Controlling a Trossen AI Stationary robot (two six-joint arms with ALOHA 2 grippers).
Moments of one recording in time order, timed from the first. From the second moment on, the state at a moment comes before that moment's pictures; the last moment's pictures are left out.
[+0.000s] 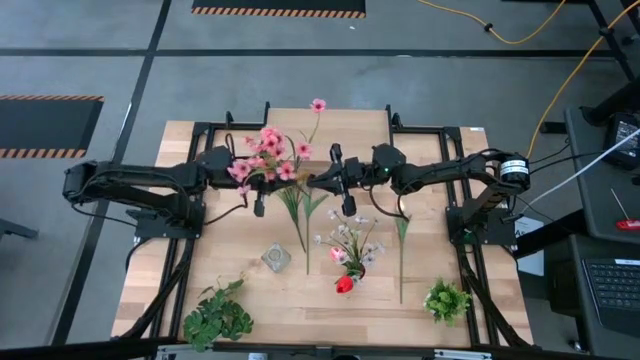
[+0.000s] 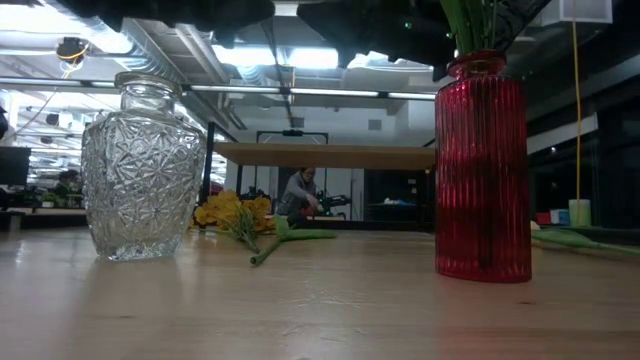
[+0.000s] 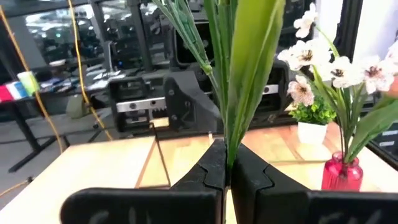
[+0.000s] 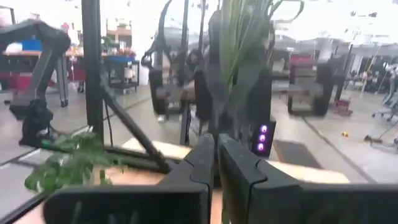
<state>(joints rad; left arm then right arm) 0.16 0.98 0.62 0.32 0.13 0.13 -0.18 1.66 0.91 0.91 -0.40 -0.04</state>
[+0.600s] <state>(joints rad) 0.05 0.87 0.62 0.20 -0.06 0.16 -0.14 1.37 0.91 0.44 -0.27 -0.12</state>
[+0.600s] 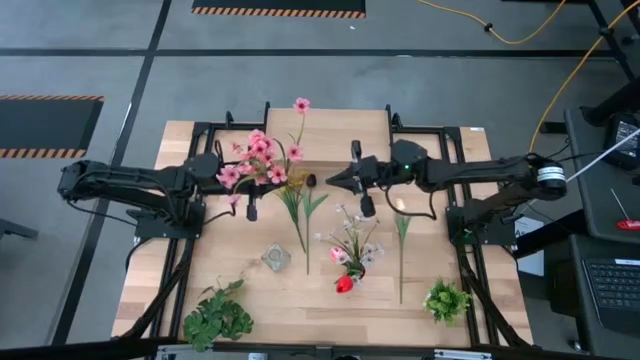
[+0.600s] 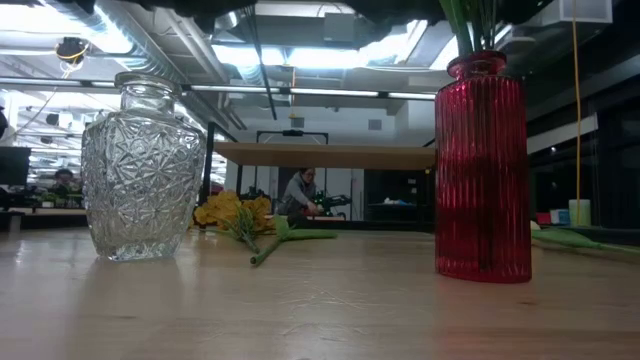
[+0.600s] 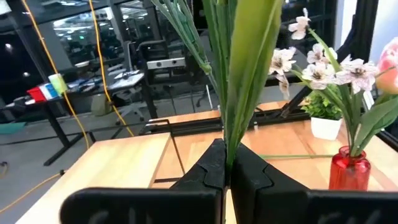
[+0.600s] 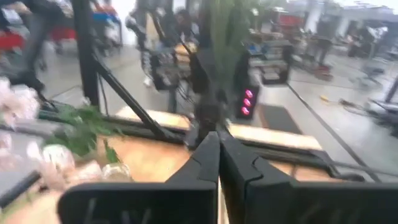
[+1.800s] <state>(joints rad) -0.51 0.88 0.73 -0.08 -0.68 -0.06 -0.08 1.35 0.91 0.39 -0.26 -0.16</state>
